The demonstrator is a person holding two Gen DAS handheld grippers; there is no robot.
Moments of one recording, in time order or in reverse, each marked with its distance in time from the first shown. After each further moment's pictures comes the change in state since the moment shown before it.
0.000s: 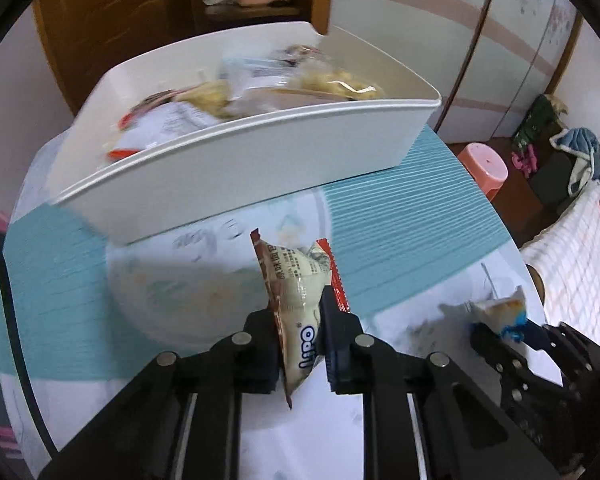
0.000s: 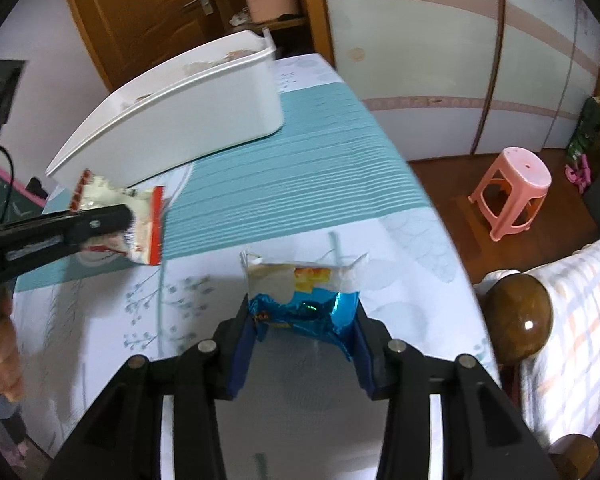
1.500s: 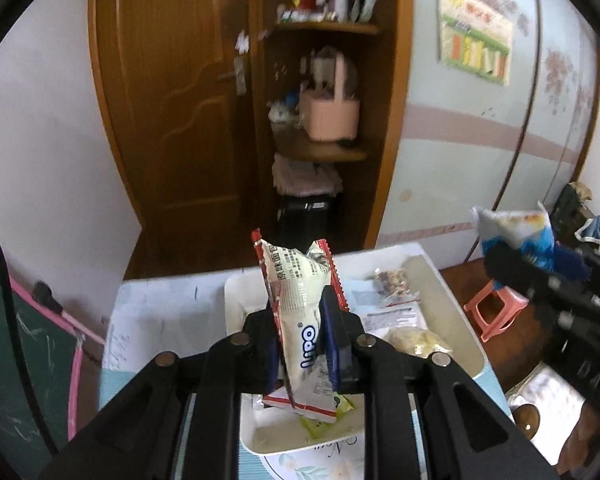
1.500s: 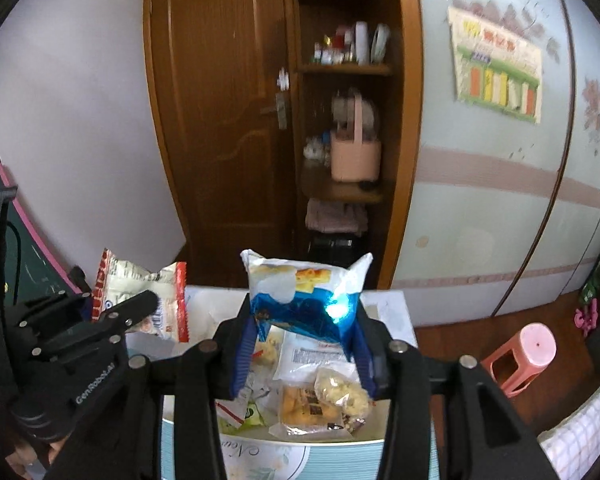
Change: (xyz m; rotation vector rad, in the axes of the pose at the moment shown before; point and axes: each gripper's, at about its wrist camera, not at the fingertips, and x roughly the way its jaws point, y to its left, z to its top) left arm -0.122 0.100 0.187 -0.080 -0.310 0.125; right arm -0.091 0.151 0.265 -0.215 -0.317 0.030
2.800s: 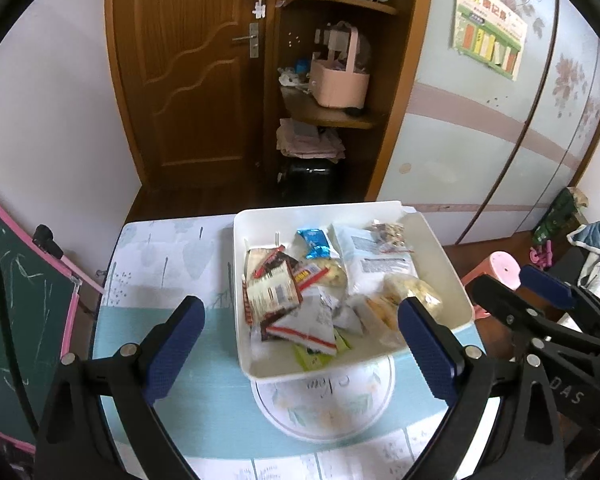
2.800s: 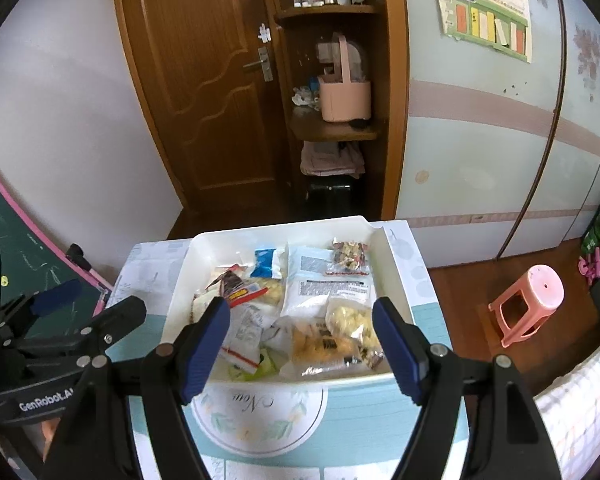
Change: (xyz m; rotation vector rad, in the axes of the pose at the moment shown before) left arm -0.050 0.013 -0.053 -0.070 0.082 -0.035; right arm -0.017 0.004 -0.052 0.095 0.108 0.002
